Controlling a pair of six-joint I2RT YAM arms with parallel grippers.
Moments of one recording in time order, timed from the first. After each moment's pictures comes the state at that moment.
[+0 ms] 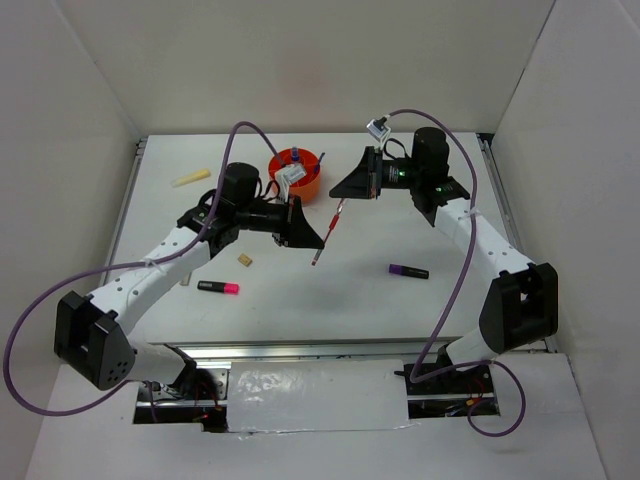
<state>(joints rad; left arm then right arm) -0.53 1.36 1.17 -0.28 0.84 -0.45 0.28 1.50 1.24 0.12 -1.14 0.79</state>
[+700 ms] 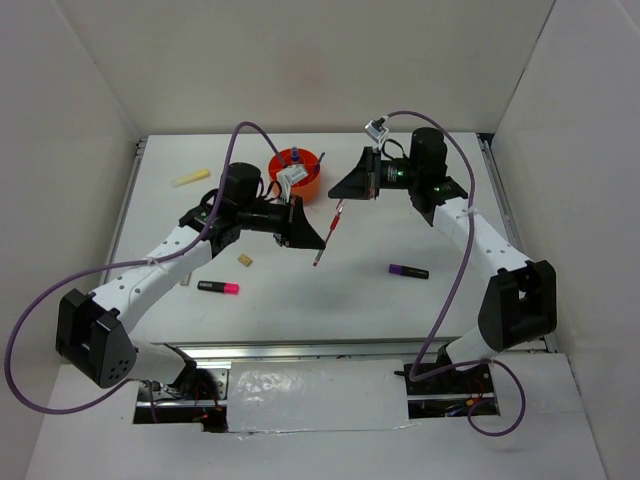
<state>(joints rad) -0.53 1.37 1.17 -0.28 0.85 -0.46 0.28 1.51 1.24 0.12 -1.15 0.81</state>
